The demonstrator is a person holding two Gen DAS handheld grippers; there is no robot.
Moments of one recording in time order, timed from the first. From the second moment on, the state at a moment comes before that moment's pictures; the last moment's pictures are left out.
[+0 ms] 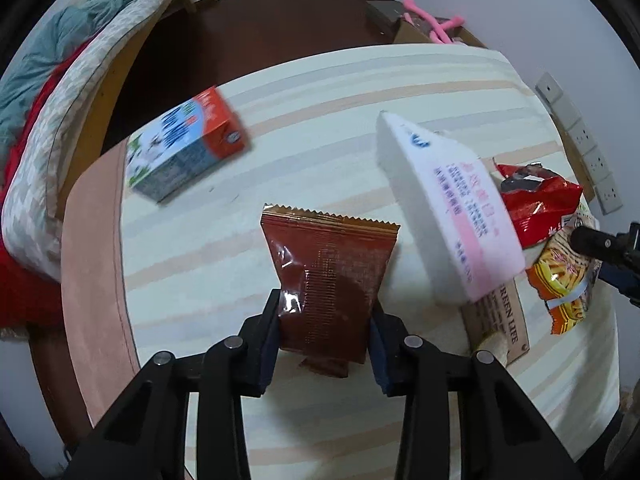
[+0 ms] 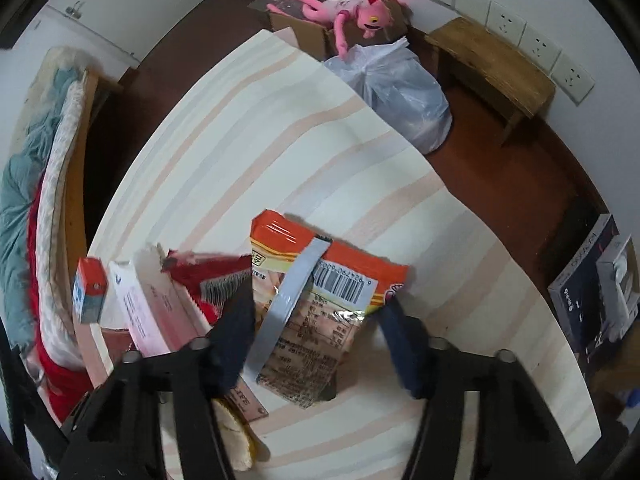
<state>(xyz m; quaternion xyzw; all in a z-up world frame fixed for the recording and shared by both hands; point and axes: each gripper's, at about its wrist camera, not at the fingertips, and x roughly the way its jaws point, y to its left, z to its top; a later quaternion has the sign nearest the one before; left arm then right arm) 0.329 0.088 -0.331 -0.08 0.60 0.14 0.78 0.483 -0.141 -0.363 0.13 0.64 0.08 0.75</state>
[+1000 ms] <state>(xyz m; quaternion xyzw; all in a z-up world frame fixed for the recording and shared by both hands) 0.007 0.124 -0.181 -0.17 0.44 0.26 0.84 0.194 -0.072 -0.226 0.04 0.52 0.40 0.76</state>
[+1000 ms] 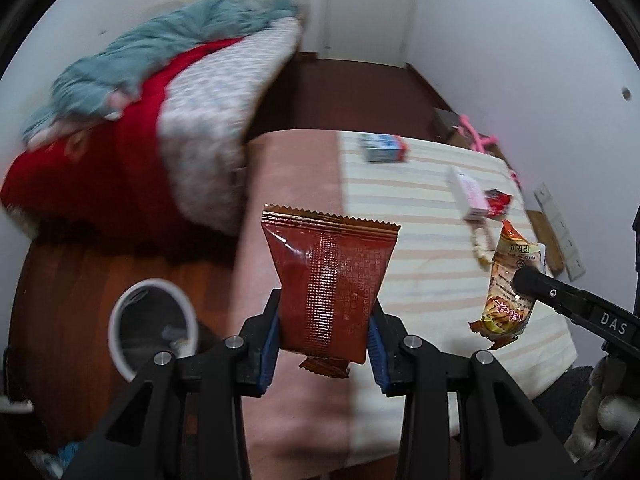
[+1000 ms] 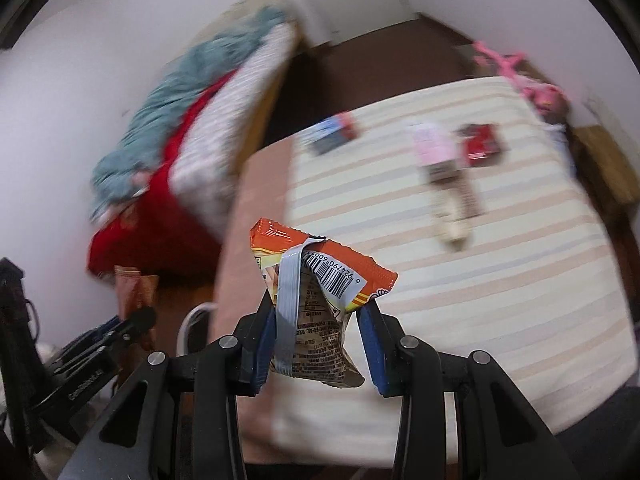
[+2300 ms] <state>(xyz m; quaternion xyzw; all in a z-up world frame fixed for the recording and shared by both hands) -0.219 0.452 -0.422 -0.58 0.43 0.35 0.60 -0.010 0.401 -0.447 -0.25 0.62 0.46 0.58</state>
